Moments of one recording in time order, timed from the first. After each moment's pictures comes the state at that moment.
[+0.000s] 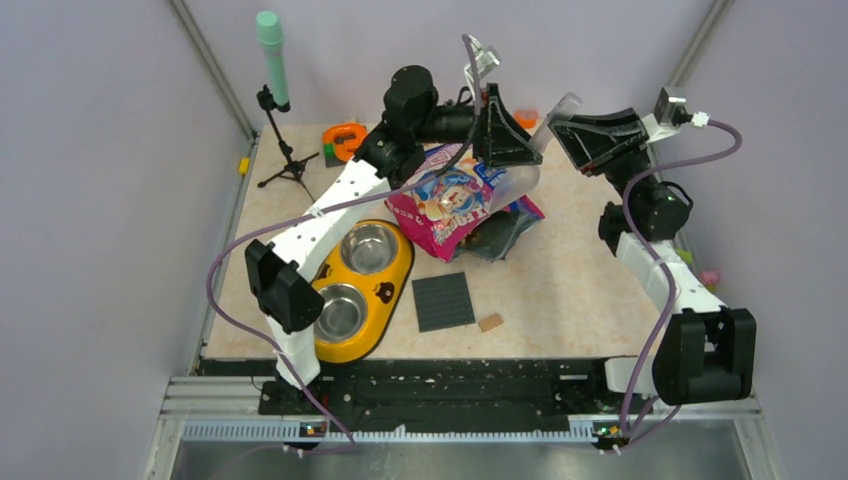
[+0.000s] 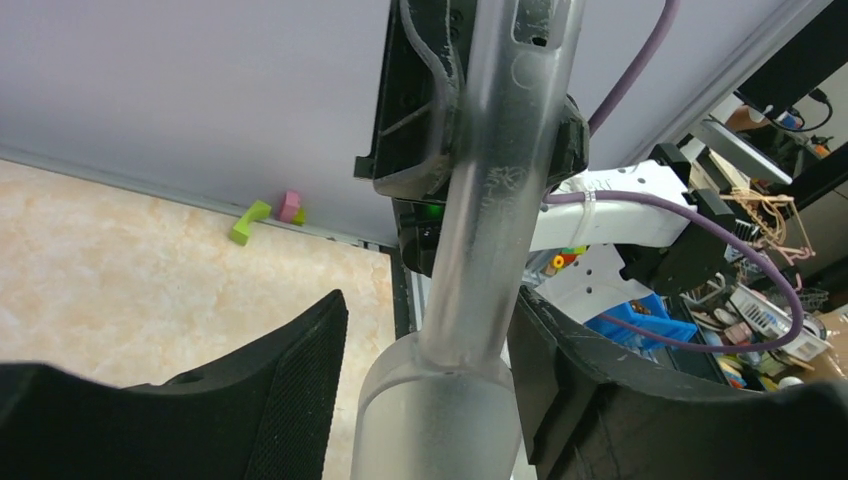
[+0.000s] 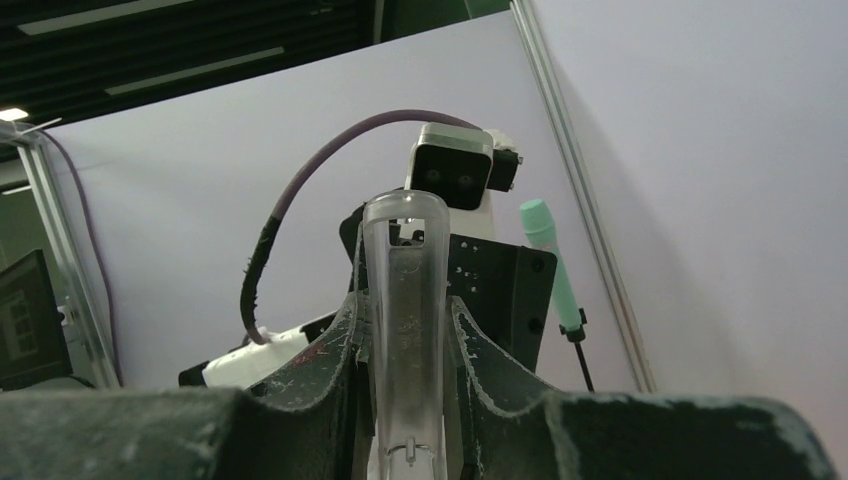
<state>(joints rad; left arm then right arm) -0.68 1.85 2.00 0.05 0.98 -0.62 0.08 1.29 0.93 1.50 -0.65 1.32</state>
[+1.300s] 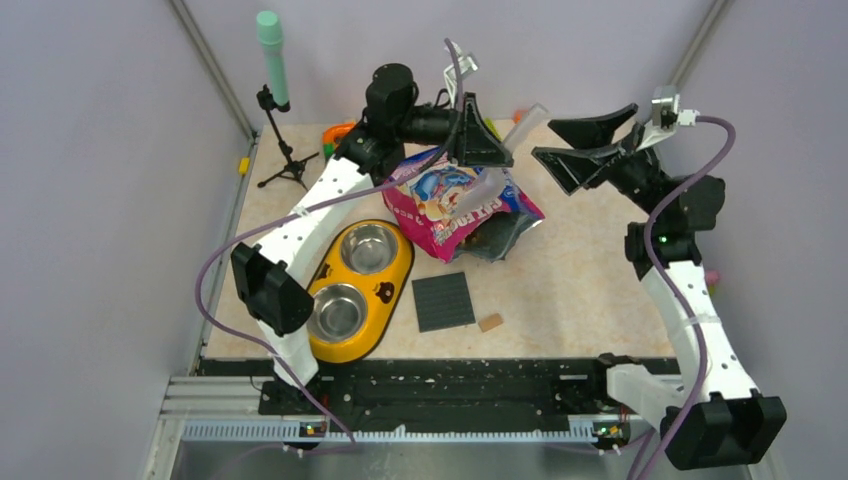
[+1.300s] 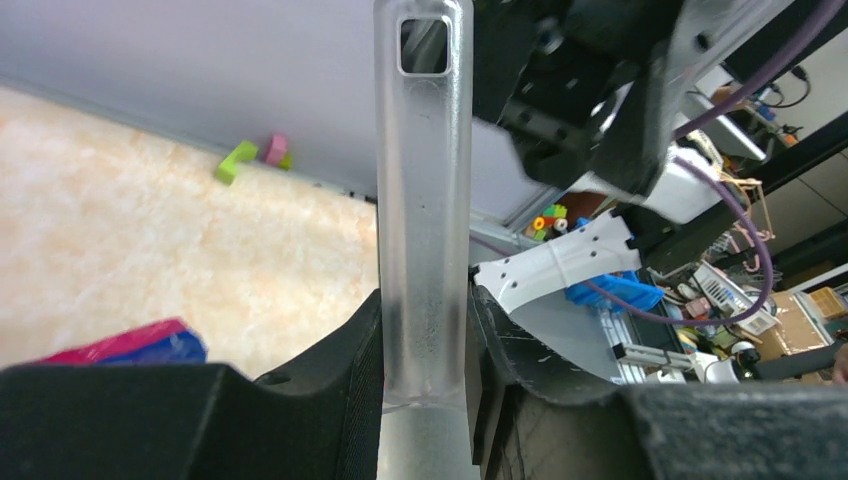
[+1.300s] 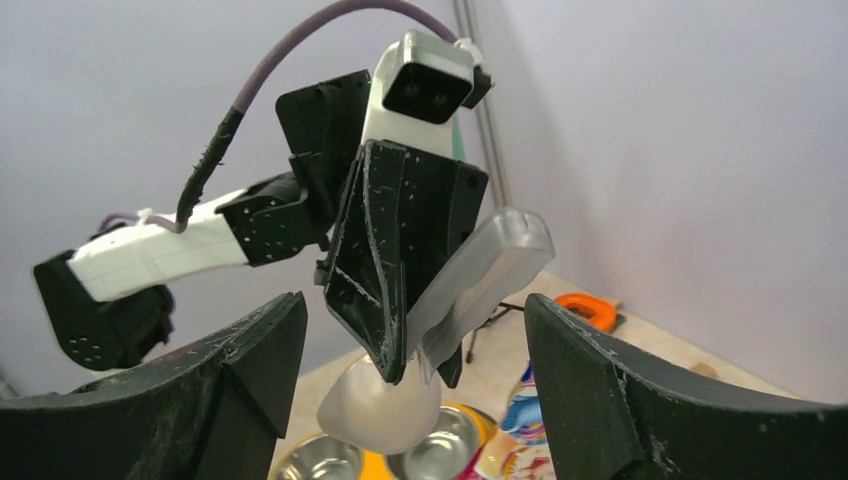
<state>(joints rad) -0.62 1.81 1.93 -0.01 1.09 -0.63 0.08 1.02 0.98 0.77 -0.83 0.83</state>
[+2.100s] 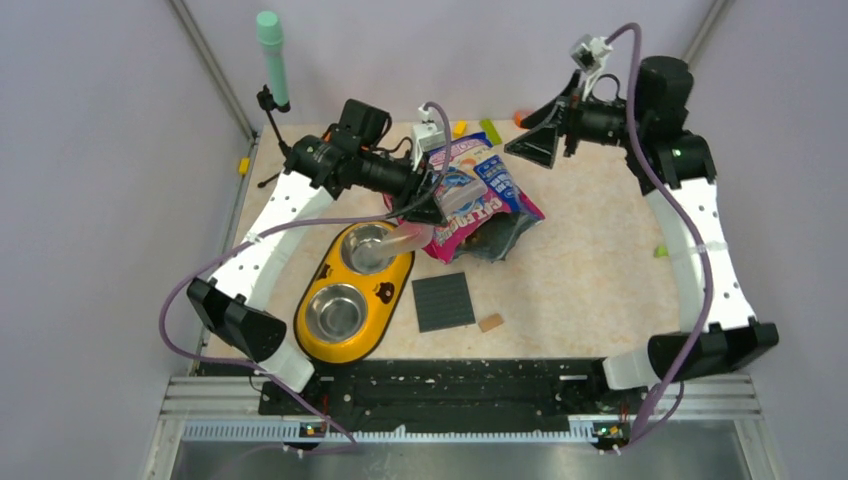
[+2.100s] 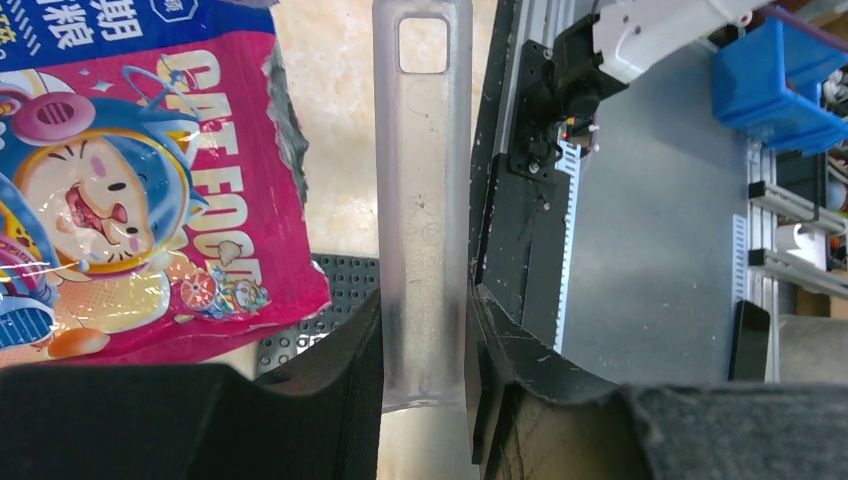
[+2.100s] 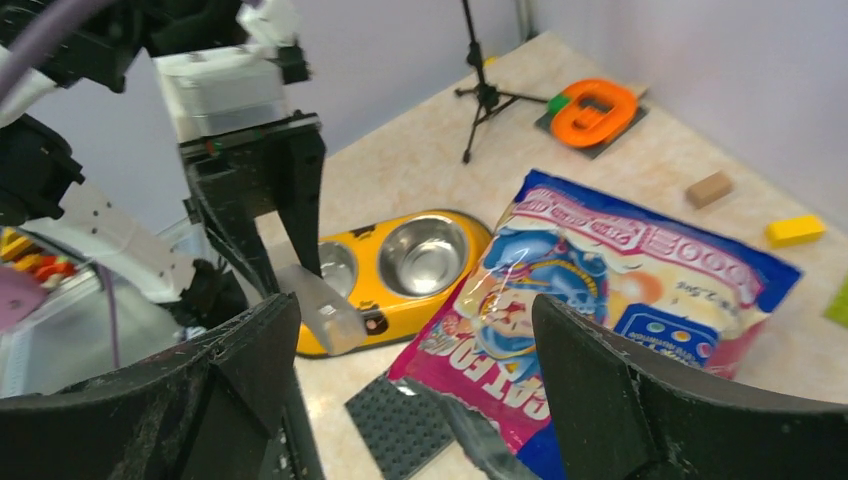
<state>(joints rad) -0.52 1.62 1.86 -1.04 0.92 0.21 0.16 1.36 1.74 -0.53 -0.98 0.10</state>
